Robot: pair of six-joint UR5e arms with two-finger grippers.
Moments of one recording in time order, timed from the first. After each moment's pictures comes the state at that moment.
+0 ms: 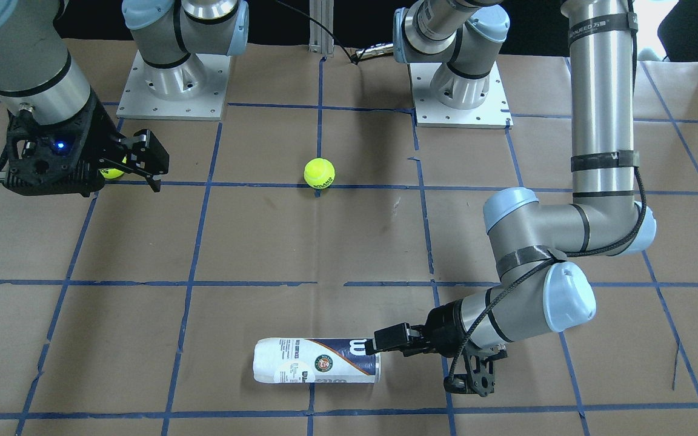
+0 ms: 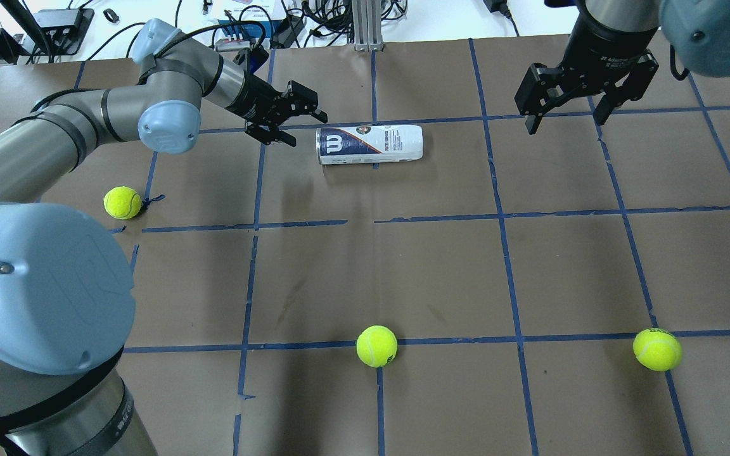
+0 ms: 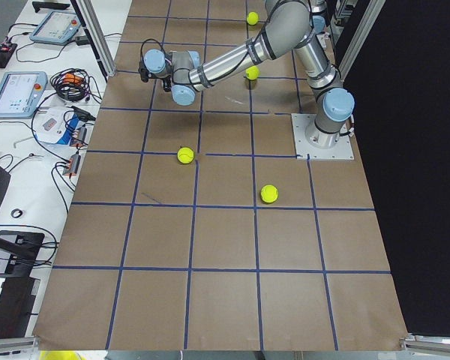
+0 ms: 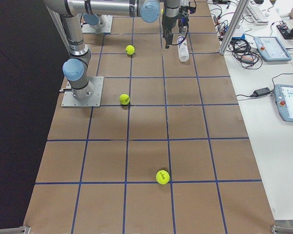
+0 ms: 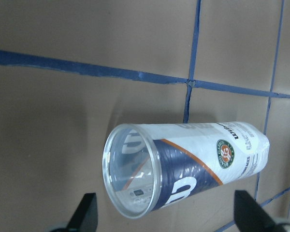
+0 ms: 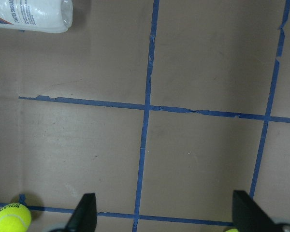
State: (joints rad) left arm -1.51 -2.23 -1.49 -0.99 0.87 -0.05; right arm 1.53 -1.46 1.49 -1.58 -1.57 -0.13
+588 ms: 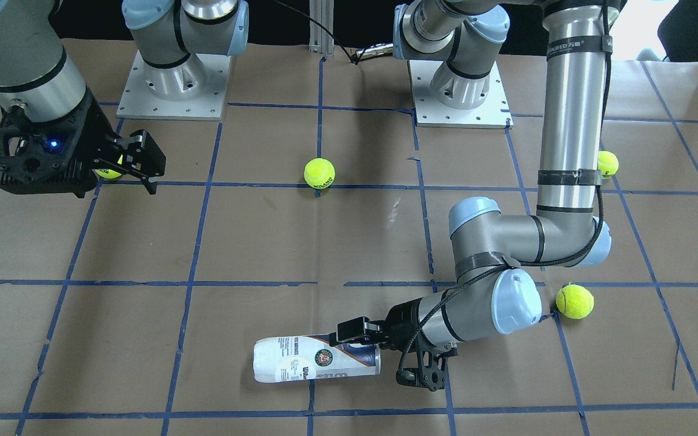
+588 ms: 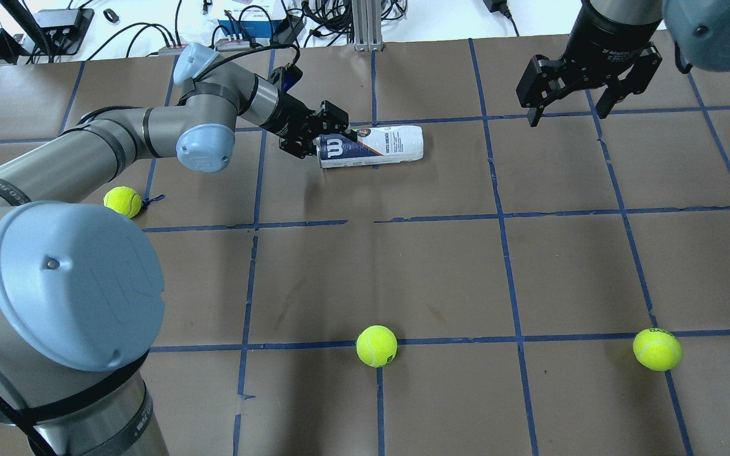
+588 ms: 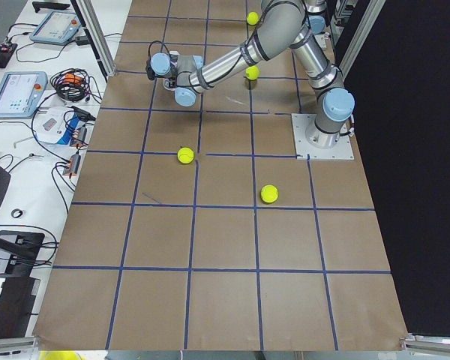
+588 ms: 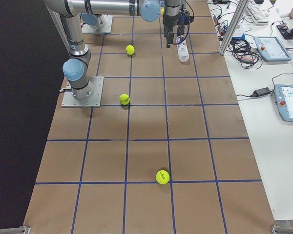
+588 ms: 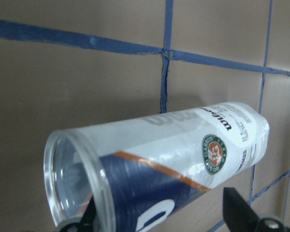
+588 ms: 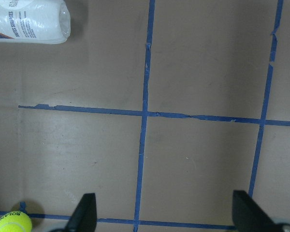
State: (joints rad) left arm -1.58 -2.26 -1.51 -0.92 0.83 -0.05; right arm 1.53 -1.46 1.48 -1.59 -1.57 -0.11
